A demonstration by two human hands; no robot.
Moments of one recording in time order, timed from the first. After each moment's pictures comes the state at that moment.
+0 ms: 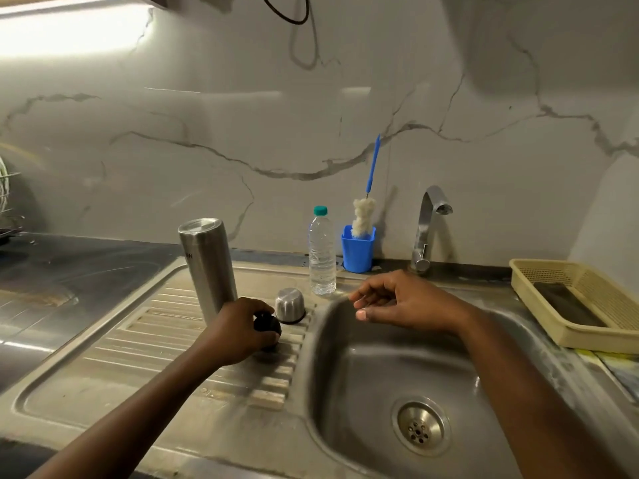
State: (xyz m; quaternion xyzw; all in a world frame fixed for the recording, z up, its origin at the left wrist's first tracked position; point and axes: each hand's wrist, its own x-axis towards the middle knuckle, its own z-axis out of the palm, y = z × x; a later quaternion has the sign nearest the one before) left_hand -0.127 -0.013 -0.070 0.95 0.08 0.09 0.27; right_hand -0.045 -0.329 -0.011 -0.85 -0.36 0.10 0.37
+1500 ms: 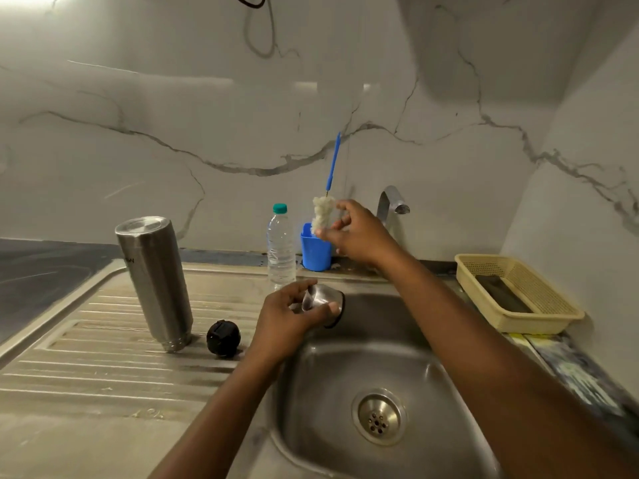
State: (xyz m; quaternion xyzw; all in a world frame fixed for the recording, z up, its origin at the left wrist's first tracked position) left_hand -0.098 -0.140 -0.074 0.76 0.01 0.12 0.64; right_hand 0.008 -0.290 0.038 -0.88 -0.17 -0.05 0.45
